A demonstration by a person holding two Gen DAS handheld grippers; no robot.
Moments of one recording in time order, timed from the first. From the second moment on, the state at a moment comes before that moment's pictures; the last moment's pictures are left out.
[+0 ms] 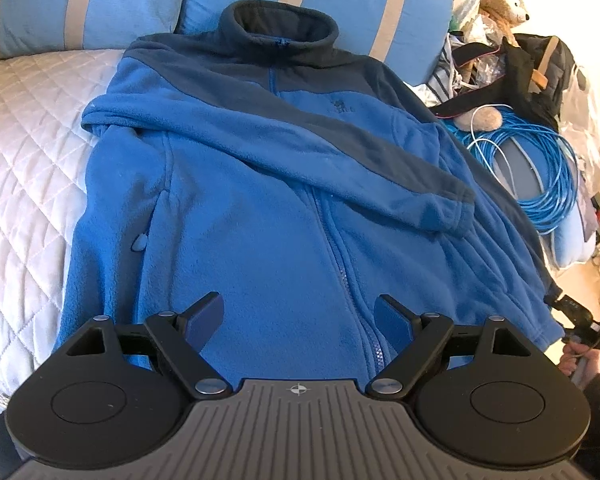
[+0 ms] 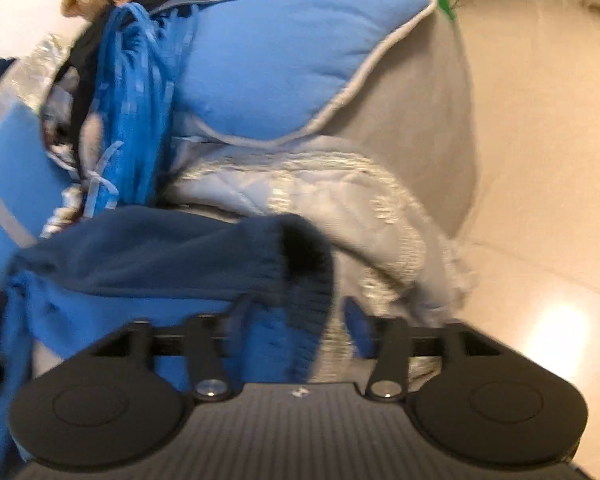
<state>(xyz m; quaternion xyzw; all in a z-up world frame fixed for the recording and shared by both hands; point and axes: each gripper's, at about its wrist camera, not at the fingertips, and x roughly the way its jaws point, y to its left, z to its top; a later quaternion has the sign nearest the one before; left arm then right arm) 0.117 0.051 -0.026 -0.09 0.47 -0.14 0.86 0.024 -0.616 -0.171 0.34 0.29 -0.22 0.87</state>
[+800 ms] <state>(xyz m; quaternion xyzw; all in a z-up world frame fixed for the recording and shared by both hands) 0.113 0.055 -0.023 -0.10 0.47 -0.15 0.87 0.005 -0.623 -0.095 0.44 0.22 -0.06 0.87</state>
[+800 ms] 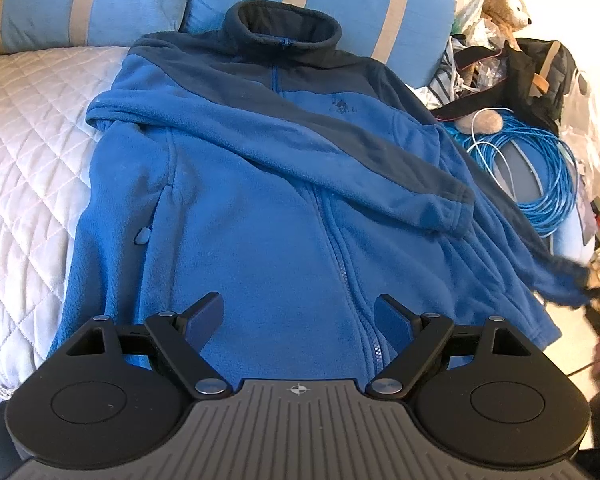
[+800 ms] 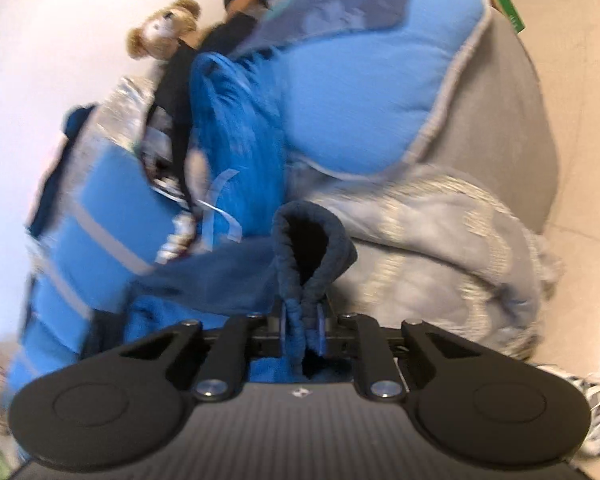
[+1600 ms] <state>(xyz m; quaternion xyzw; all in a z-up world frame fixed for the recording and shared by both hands) 0.119 0.057 0.031 -0.10 0.39 -0.18 0.90 0.125 -0.603 0.179 0.36 0.11 0.05 0.93</state>
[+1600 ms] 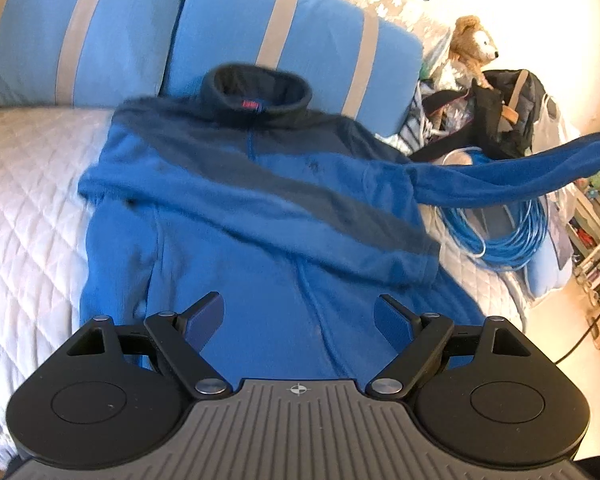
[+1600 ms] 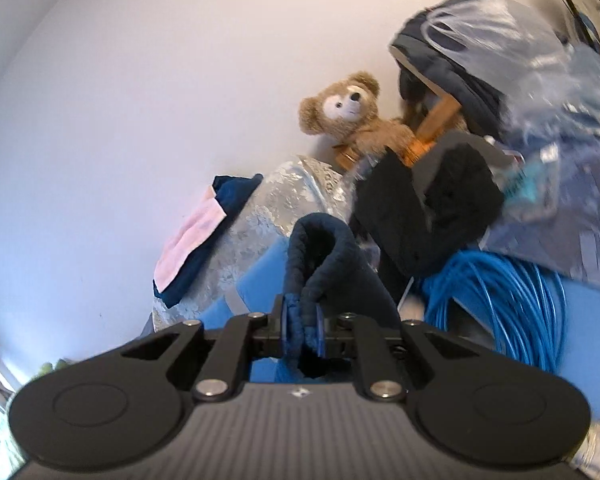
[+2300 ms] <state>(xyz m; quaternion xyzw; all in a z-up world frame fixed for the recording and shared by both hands) 0.229 -0.061 0.081 0.11 0.26 -0.26 0.92 0.193 -0.583 0.251 0.25 0.15 0.06 0.96</state>
